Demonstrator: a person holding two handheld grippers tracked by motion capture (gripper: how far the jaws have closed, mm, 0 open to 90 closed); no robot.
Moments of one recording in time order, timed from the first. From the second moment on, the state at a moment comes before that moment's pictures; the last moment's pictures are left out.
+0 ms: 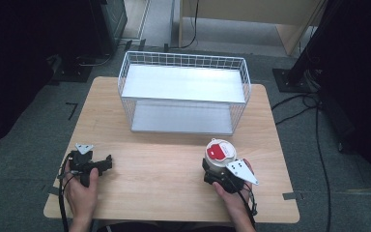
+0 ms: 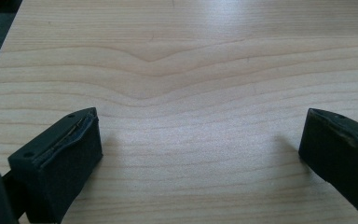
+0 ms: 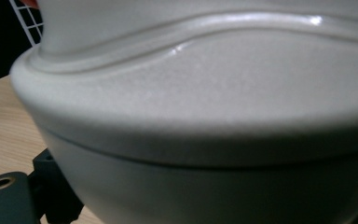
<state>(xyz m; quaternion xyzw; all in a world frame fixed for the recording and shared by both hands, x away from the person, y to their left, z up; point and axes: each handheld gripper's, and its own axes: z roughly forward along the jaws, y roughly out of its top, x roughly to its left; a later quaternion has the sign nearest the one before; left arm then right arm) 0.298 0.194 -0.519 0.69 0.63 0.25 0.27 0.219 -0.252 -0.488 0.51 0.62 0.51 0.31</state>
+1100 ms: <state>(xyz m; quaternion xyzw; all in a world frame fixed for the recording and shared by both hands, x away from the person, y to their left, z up) 0.298 0.194 -0.519 0.69 0.62 0.25 0.27 0.234 -0.247 -0.431 0.47 0.57 0.56 0.36</state>
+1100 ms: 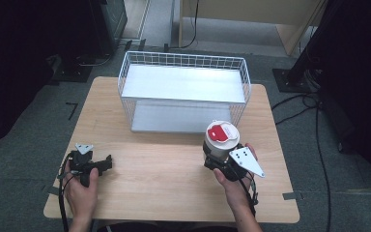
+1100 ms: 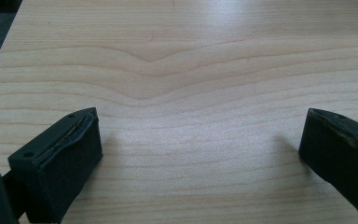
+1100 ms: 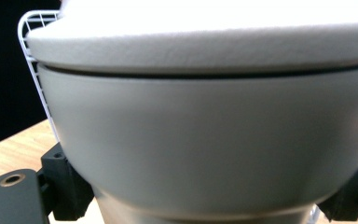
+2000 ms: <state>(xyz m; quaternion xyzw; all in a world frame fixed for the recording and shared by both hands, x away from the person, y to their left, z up) 0.298 0.194 -0.519 0.69 0.62 0.25 0.27 0.262 -0.239 -0.368 0.44 0.54 0.60 0.40</state>
